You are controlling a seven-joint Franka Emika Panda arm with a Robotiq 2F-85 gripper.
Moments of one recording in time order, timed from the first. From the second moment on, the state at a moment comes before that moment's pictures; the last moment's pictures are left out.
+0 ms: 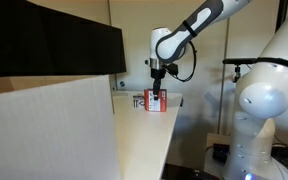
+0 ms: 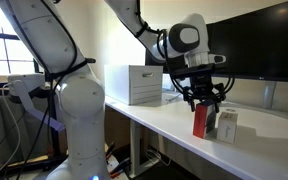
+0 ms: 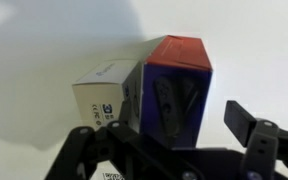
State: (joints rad) arm -0.13 -0.47 -0.20 -2.66 -0.31 2.36 -0.35
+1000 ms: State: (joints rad) arm 0.00 -0.73 0.13 -2.49 -0.35 2.10 -0.25
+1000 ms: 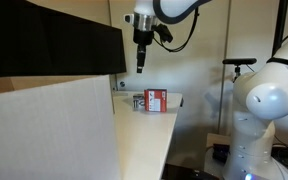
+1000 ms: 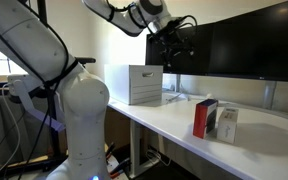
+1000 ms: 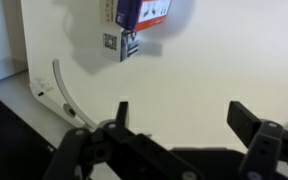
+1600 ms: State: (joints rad) arm 0.22 -0.60 0.28 -2.23 -0.30 2.03 -0.19
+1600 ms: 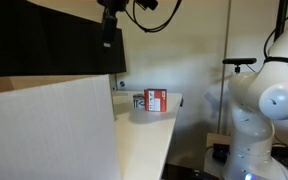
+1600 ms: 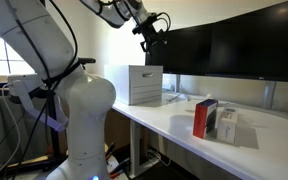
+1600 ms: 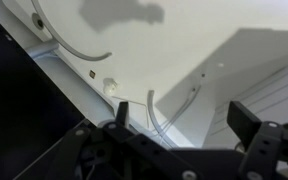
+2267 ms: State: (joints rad) arm 0.40 -0.21 0.34 -1.87 -0.14 2.04 -0.30
